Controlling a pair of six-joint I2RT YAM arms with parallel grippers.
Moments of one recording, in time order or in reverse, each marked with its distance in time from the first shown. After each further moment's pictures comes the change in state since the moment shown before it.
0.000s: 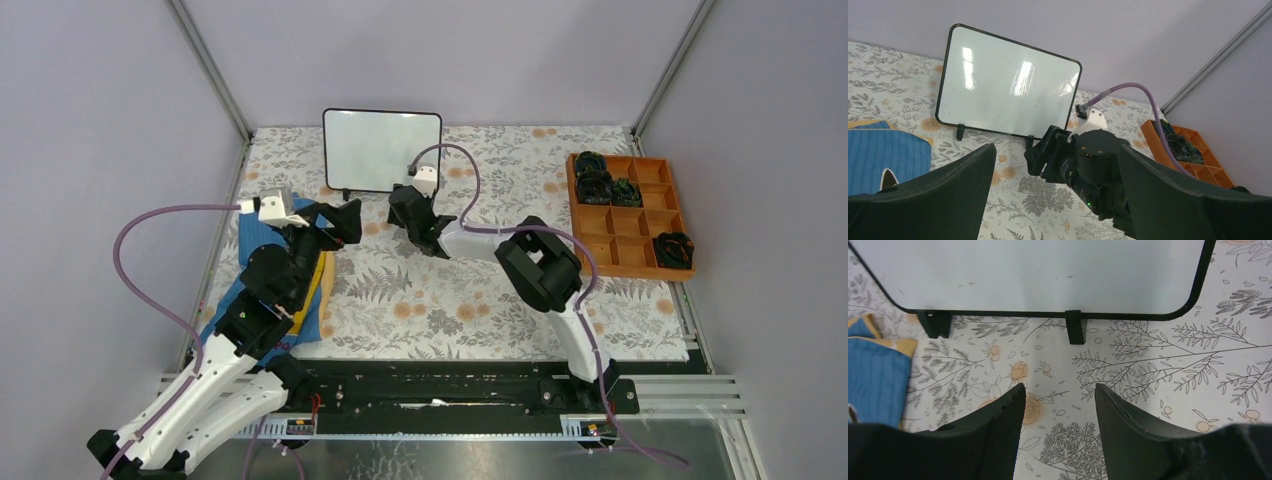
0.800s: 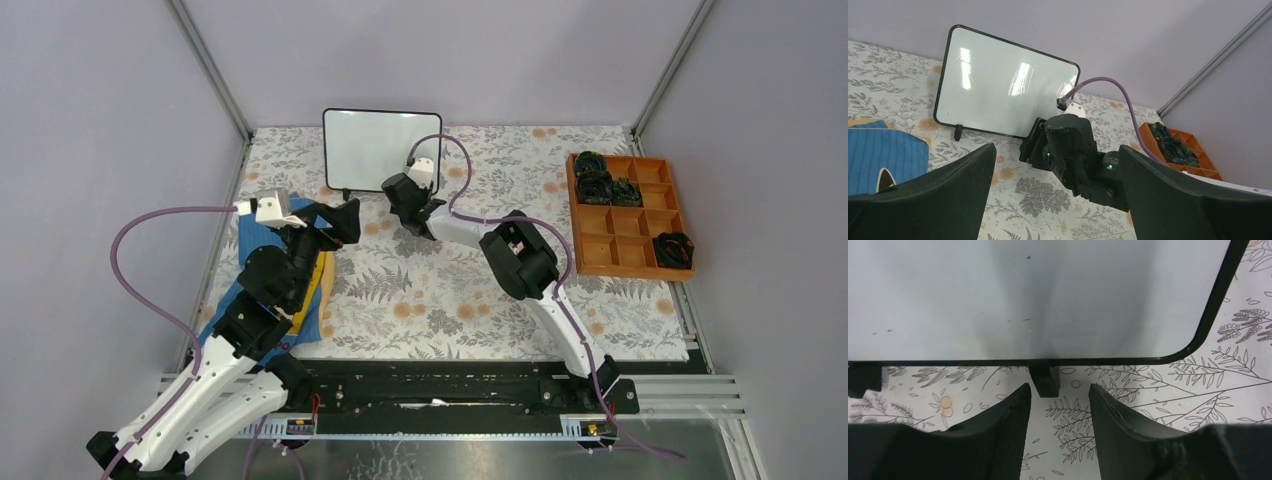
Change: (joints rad) left arm 0.000 -0.018 -0.003 0.000 -0.007 -0.016; right arm -0.048 0.247 0.349 -0.249 0.049 0.043
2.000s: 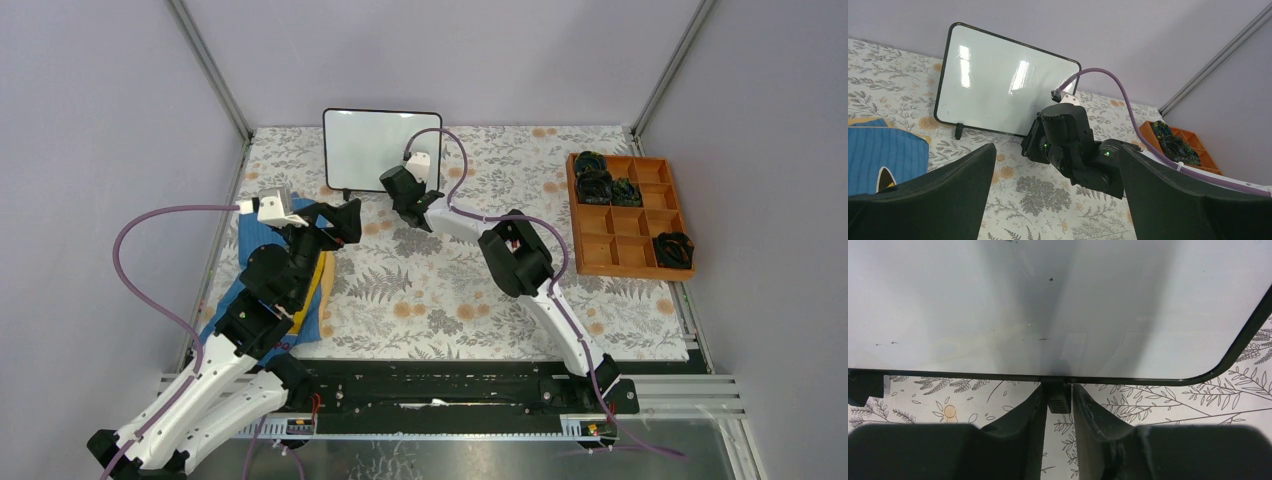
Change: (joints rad) left arm 0.000 0.011 0.000 0.000 0.000 -0.002; right arm -0.024 0.072 0.156 -0.119 -0.053 -0.016
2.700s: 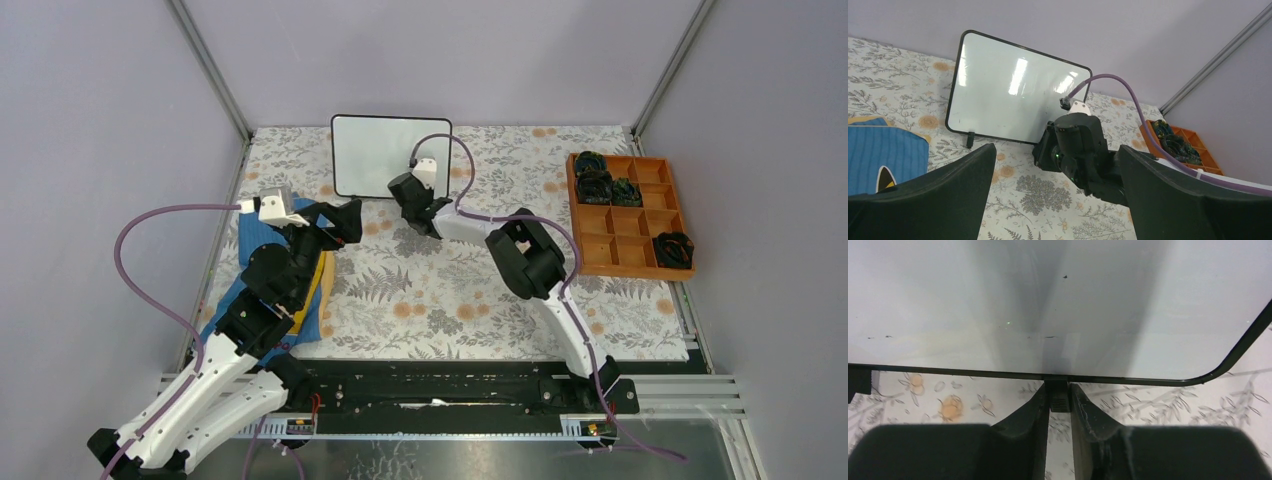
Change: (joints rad) left arm 0.000 0.005 0.000 0.000 0.000 -0.002; right arm 0.000 -0.100 -0.186 0.069 0.002 -0.046
